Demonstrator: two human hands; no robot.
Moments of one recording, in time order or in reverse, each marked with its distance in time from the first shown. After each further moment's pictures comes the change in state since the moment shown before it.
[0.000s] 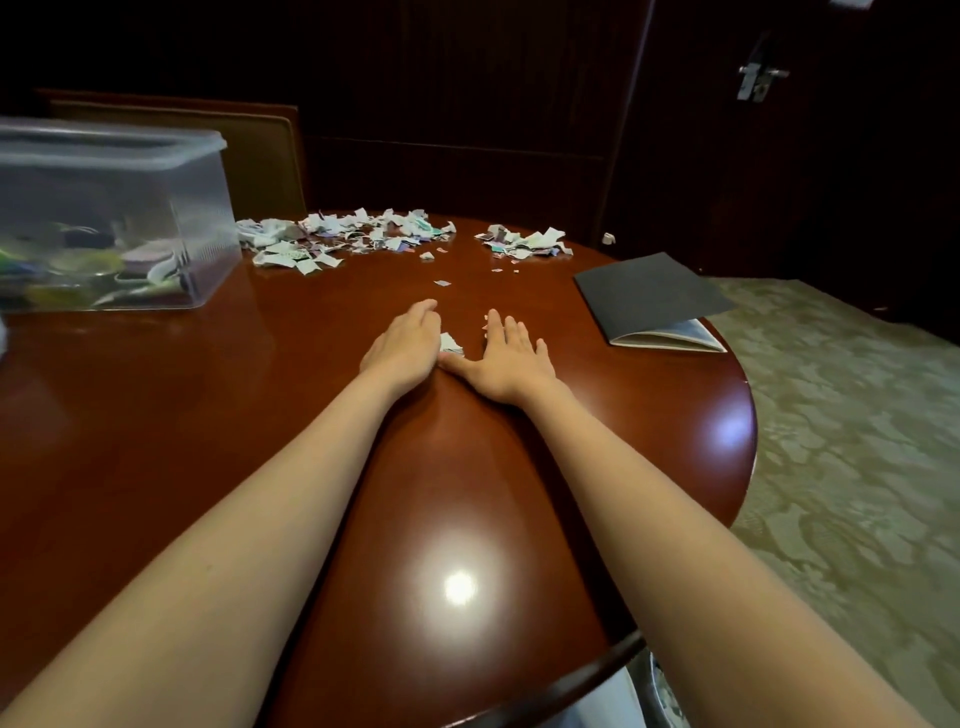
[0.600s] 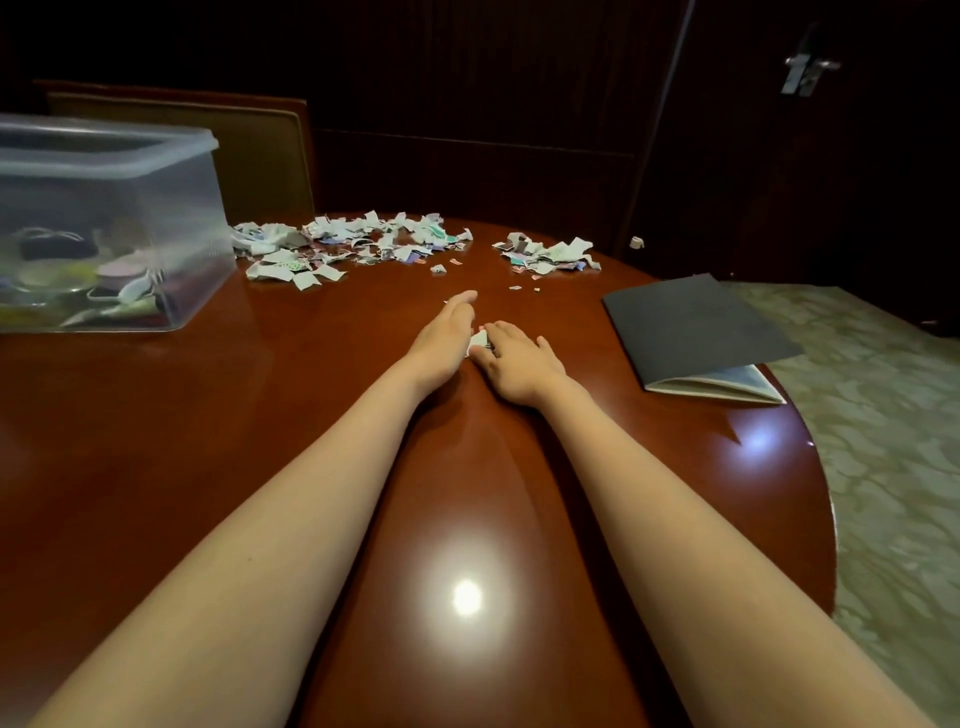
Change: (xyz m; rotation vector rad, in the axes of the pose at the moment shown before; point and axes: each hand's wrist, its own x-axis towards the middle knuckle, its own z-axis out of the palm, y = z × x) left_hand 0.072 0.015 0.022 -0.321 -0.126 0.080; right_hand 0.082 0.016 -0.009 -0.063 -0.009 -0.178
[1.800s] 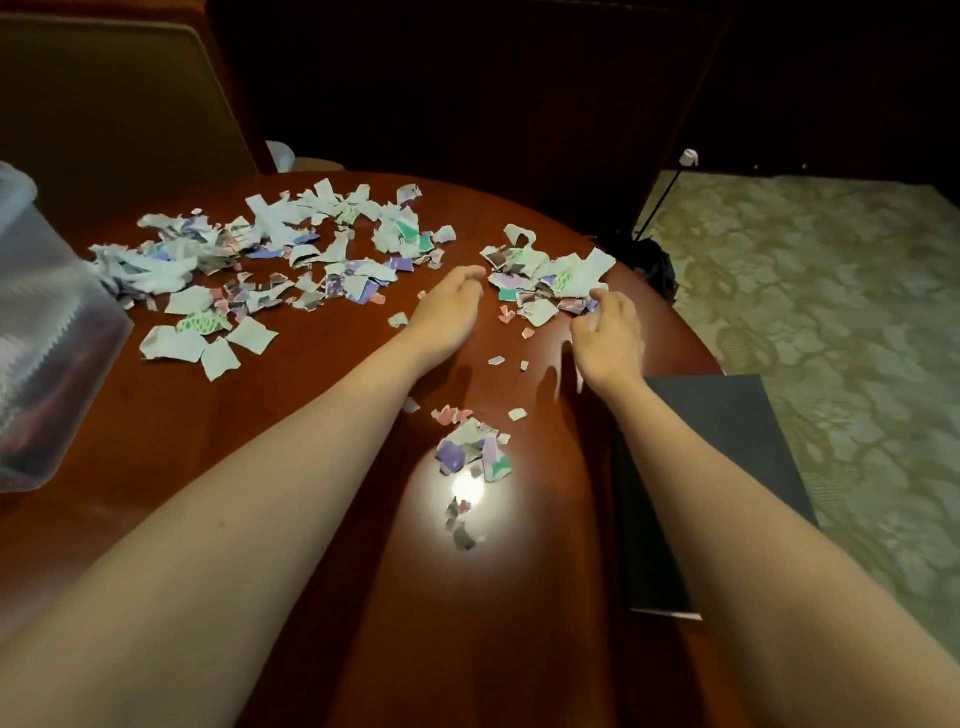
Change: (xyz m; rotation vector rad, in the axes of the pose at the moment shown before) left_hand 0.196 0.062 -0.001 0.080 -0.016 -0.262; right_hand 0.164 0.122 -0.078 0.364 0.270 0.412
